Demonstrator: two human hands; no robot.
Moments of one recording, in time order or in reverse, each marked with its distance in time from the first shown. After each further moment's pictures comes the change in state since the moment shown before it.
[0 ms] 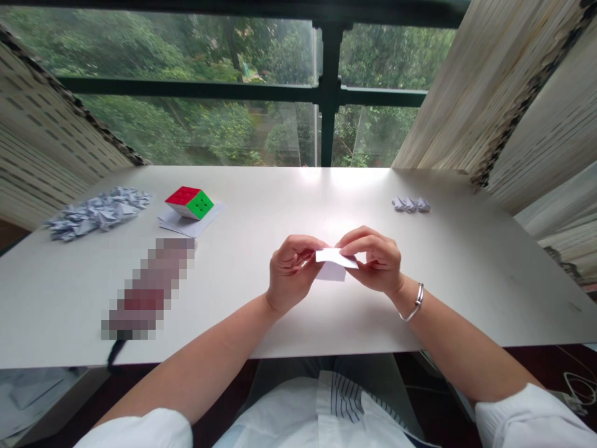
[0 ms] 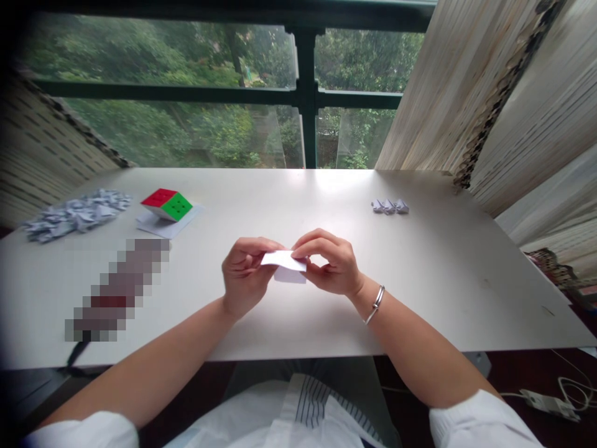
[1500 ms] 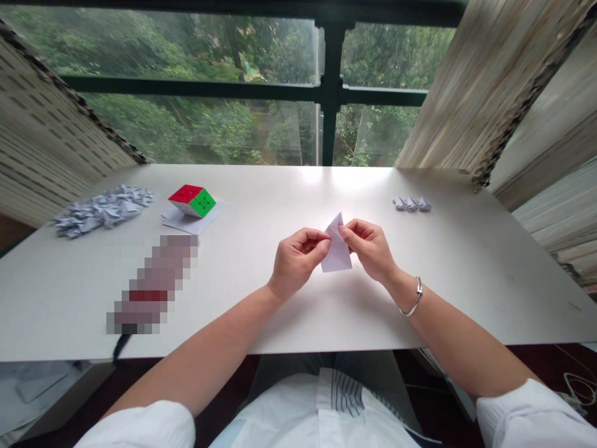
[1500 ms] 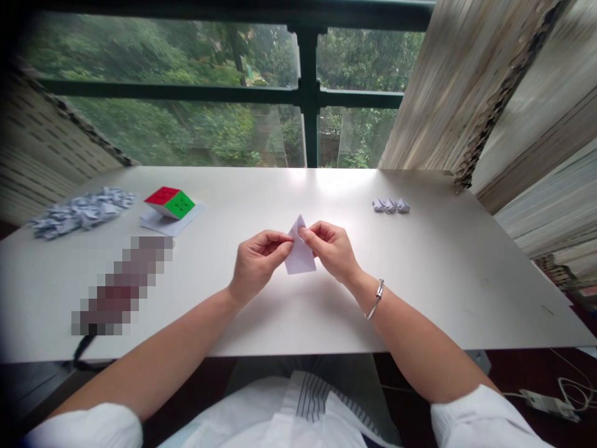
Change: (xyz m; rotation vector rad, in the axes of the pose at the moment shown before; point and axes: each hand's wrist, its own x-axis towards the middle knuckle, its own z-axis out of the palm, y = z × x) left_hand 0.011 -0.008 -0.002 0.109 0.029 -0.342; right_hand 0.002 0.010 0.012 0.388 0.156 0.859
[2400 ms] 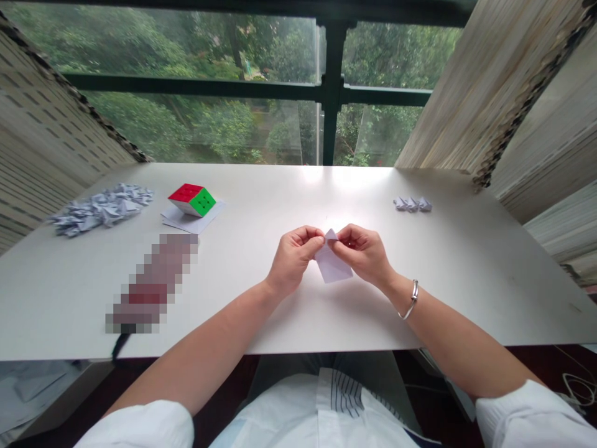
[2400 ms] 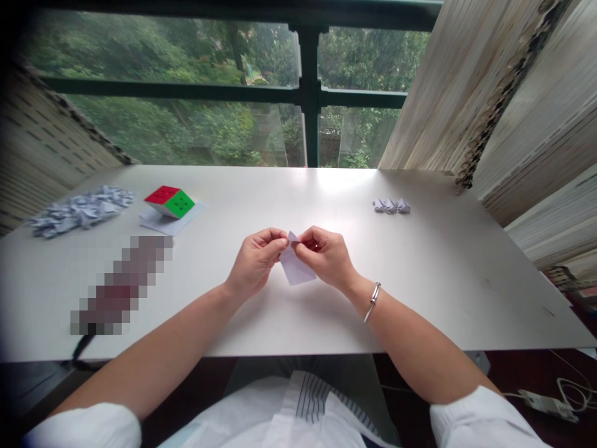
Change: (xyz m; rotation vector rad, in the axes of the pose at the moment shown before) left_hand 0.010 0.003 -0.004 -0.198 -0.029 -0.259; right_hand -0.006 0.009 0.008 -0.213 -0.002 -0.149
